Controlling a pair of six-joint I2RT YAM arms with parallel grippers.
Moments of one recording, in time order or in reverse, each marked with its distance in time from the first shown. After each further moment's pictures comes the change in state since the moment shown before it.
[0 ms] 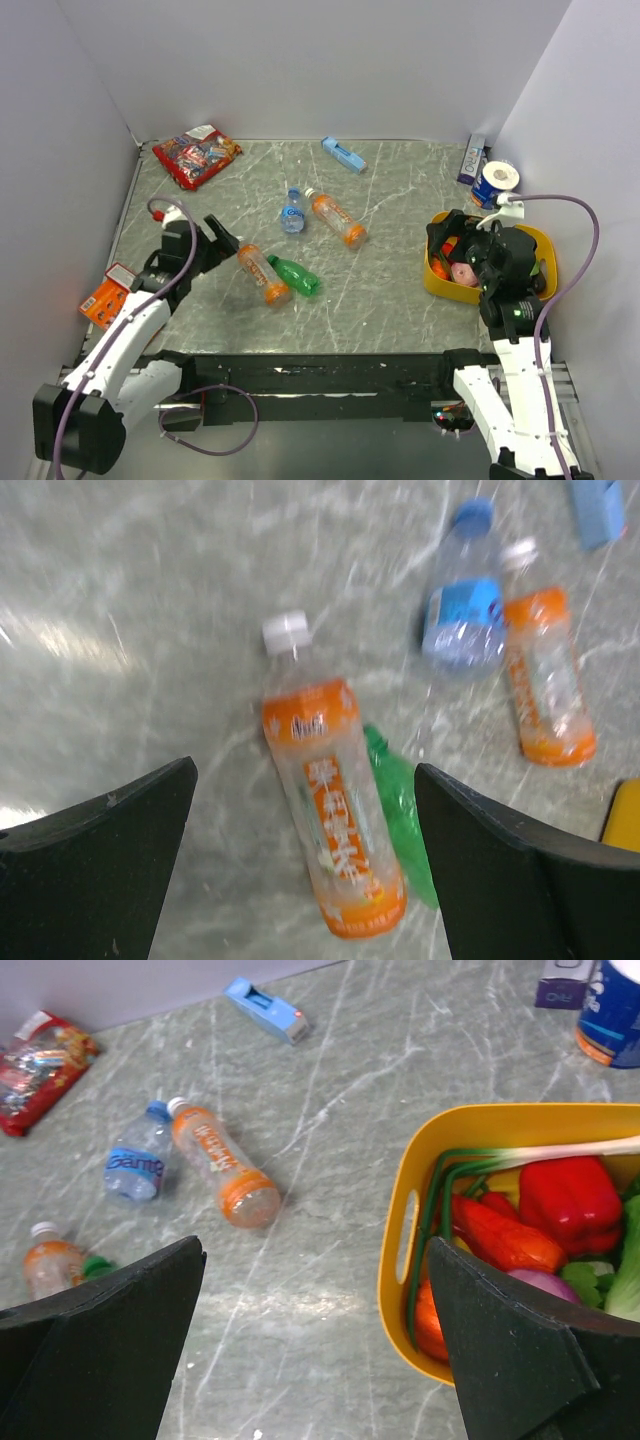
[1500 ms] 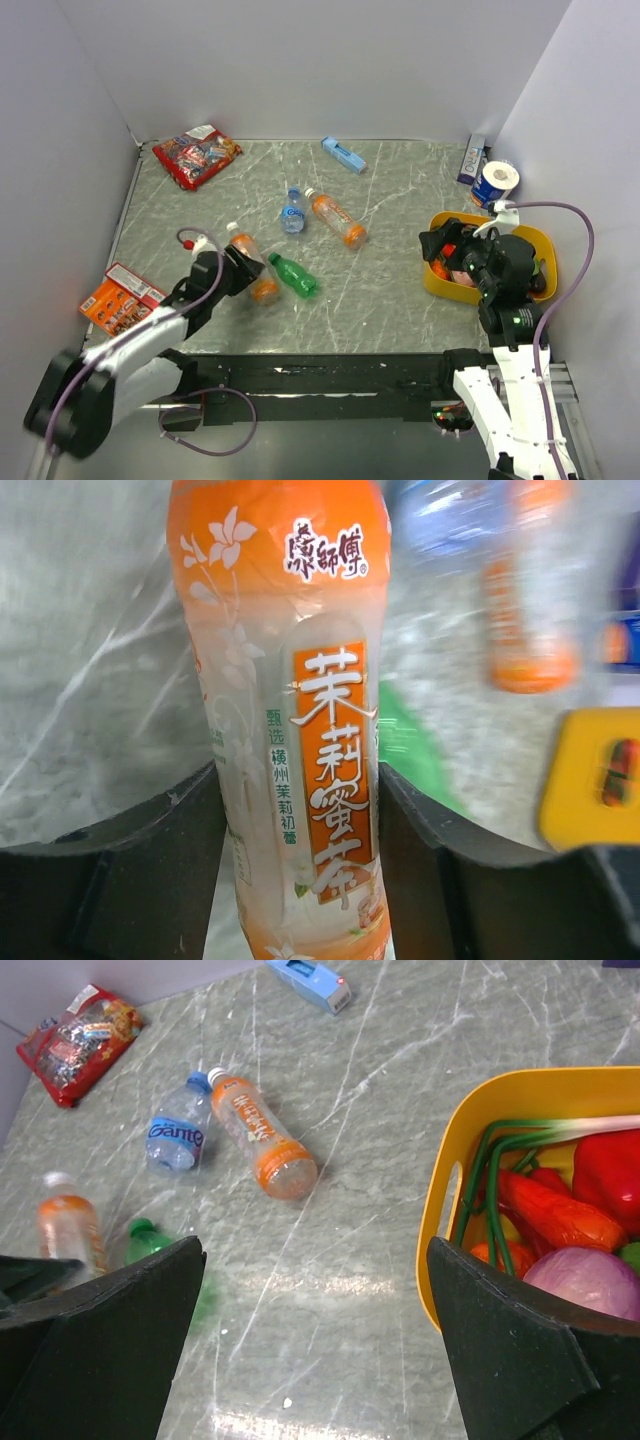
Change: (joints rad) left arm -0.238 0.132 -0.336 0.464 0.013 -0.292; right arm 0.000 -0.039 -0.035 -0.029 -0.096 0.051
